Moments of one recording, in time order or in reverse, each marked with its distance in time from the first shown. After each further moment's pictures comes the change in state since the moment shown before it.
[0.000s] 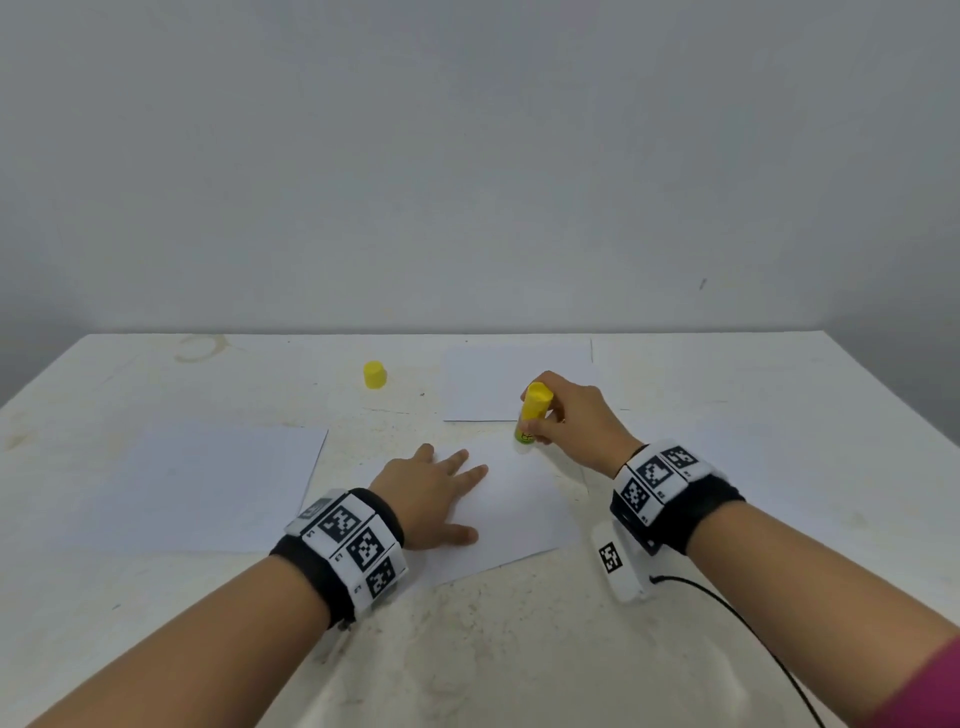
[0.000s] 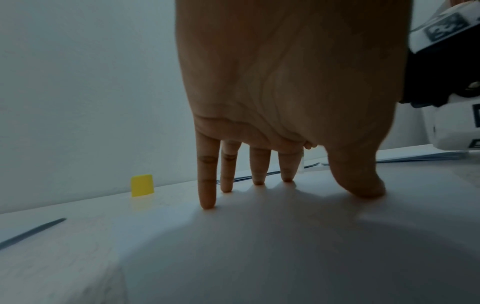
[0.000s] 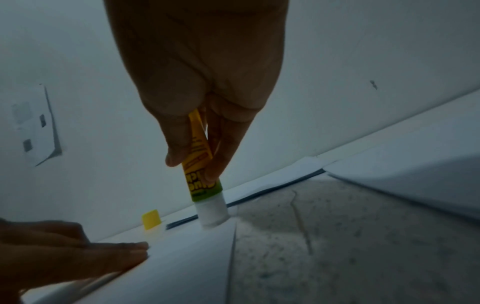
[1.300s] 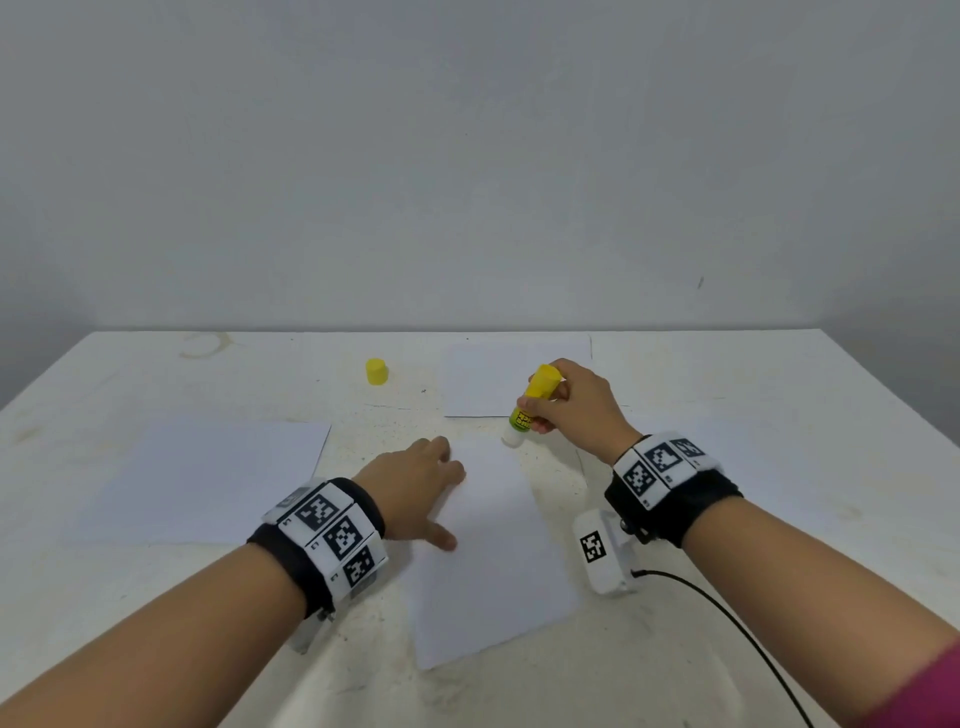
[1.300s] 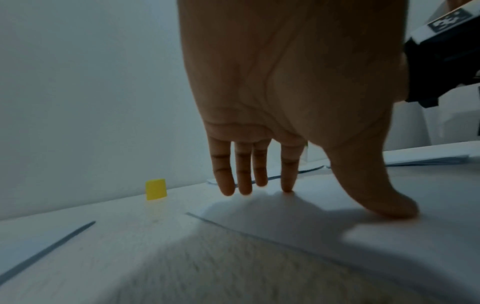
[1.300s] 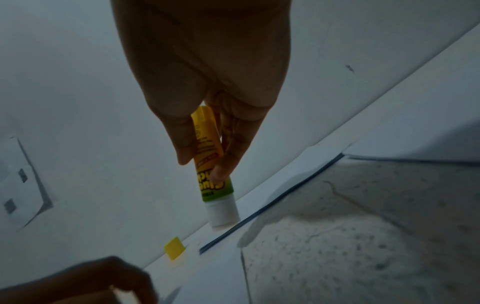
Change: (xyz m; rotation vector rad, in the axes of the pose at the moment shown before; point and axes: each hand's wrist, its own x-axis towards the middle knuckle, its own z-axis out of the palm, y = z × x) left_hand -0.011 -0.014 0.002 -0.089 0.101 0.051; right_hand 0.000 -0.013 0.001 0.254 0.159 0.110
